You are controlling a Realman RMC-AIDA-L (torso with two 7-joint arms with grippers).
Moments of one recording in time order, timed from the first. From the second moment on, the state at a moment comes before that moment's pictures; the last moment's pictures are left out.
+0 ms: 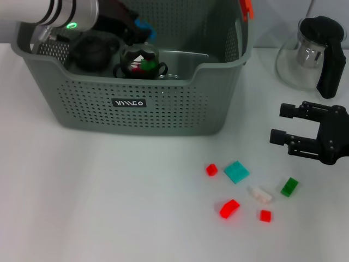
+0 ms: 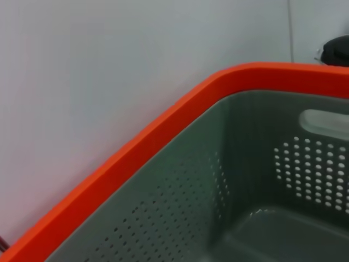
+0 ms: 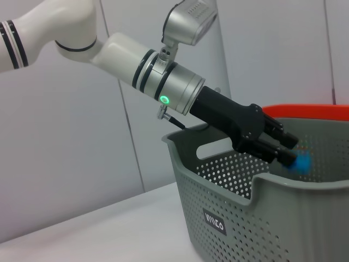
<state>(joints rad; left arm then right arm) -0.85 -2.10 1.00 0.97 2.53 0.97 -1.97 0.42 2.07 -0.69 -0.75 -1.85 -1.69 1.34</state>
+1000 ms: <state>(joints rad) -0.47 -2.15 0.46 1.05 1.66 1.92 -1.46 0.42 2.07 -0.69 -0.75 -1.85 -1.69 1.33</state>
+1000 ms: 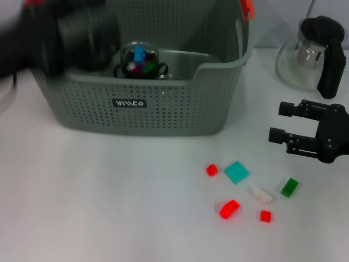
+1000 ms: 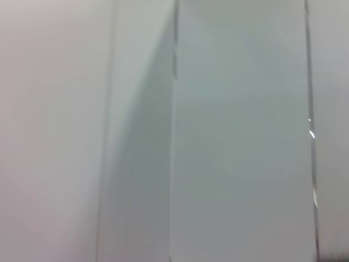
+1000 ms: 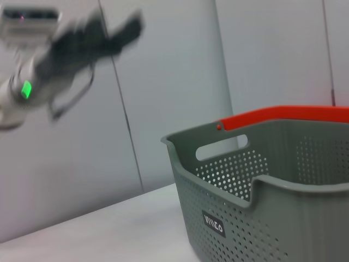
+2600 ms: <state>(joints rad) -0.37 -2.17 0.33 0.81 2.20 1.83 -1.07 0.70 2.10 -1.11 -1.12 -2.48 -1.82 1.88</state>
